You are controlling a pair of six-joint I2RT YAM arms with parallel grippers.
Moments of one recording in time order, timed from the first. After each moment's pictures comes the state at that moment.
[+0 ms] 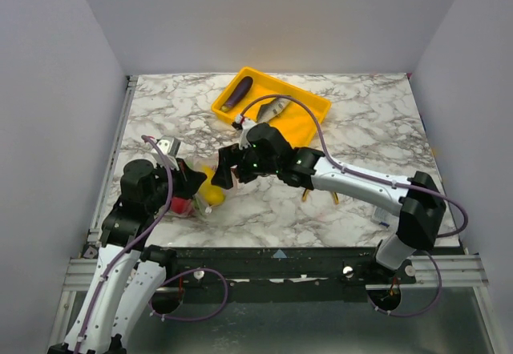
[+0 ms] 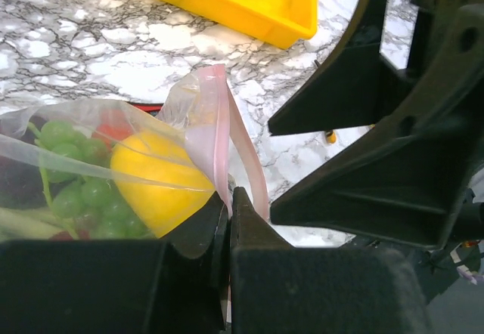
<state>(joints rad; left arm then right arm) -0.23 0.54 0.70 -0.52 0.37 -0.34 1.02 1.68 1.34 -0.21 -0.14 0.57</state>
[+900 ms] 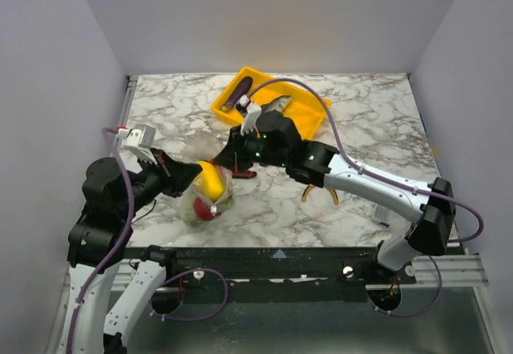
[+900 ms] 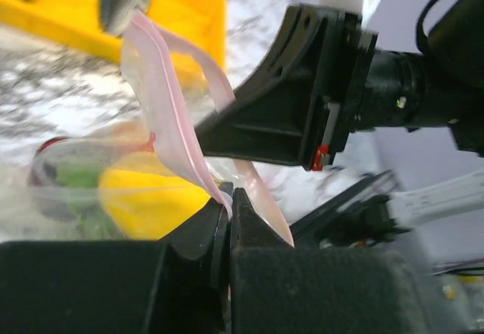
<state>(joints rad) -0.23 0.56 1.05 -0.76 0.44 -0.45 1.04 1.58 1.36 -0.17 -0.09 0.58</state>
